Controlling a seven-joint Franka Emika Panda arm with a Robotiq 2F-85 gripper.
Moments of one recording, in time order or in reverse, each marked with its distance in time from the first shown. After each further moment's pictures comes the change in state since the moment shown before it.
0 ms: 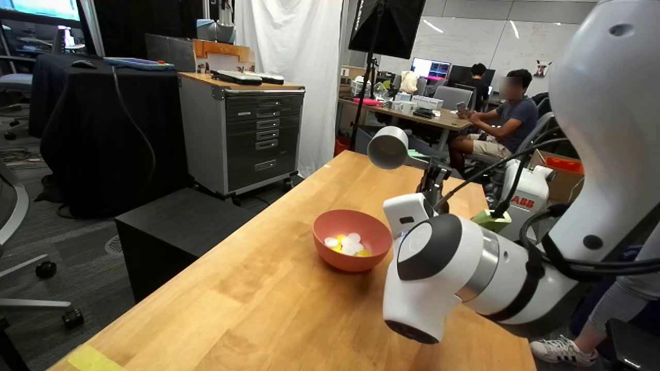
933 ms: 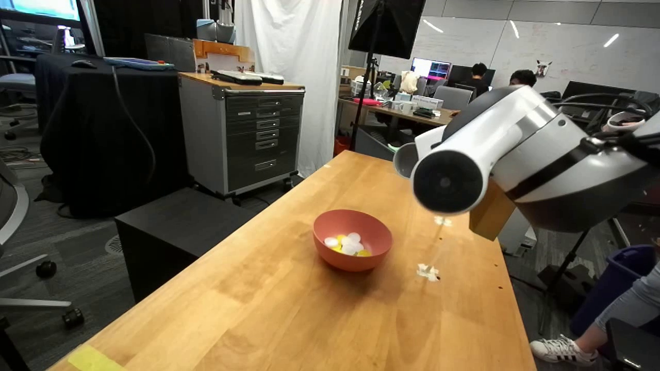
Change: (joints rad) arm -0.176 -0.368 0.019 -0.130 0.371 0.676 -0.199
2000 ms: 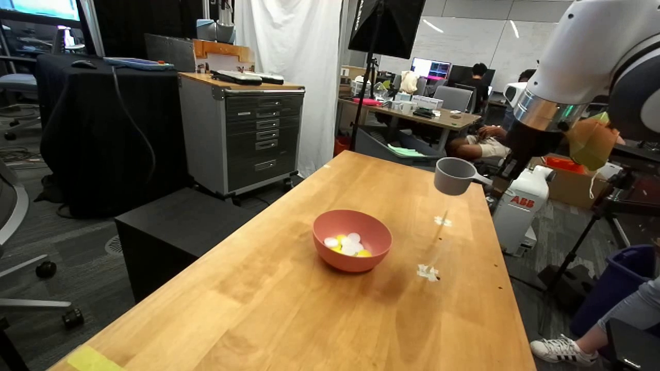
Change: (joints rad) arm -0.162 -0.407 -0.286 -0.280 0.939 0.779 -0.984
